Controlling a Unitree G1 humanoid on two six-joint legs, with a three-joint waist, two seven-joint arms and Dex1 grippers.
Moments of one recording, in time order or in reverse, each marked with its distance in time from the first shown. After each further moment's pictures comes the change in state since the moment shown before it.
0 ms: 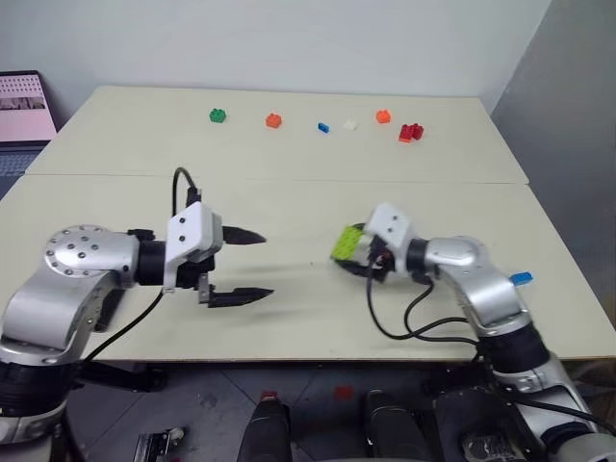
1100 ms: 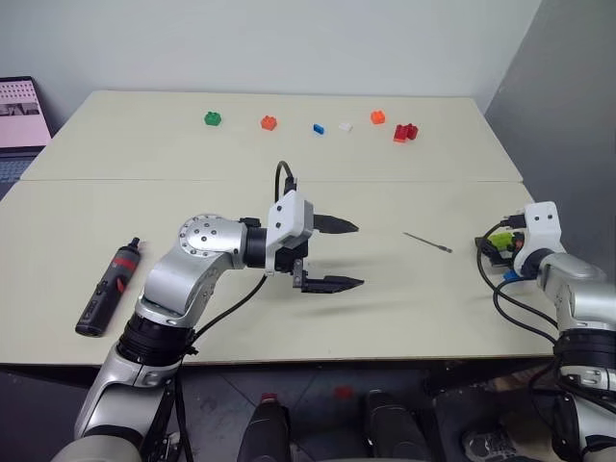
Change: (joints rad) left arm -0.223 -0.362 -0.255 0.158 0.074 -0.085 0.049; right arm 0.055 -0.138 -0.429 0.472 0.074 0.000 -0.383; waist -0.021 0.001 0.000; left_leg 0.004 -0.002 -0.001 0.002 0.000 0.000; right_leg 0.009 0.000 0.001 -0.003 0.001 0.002
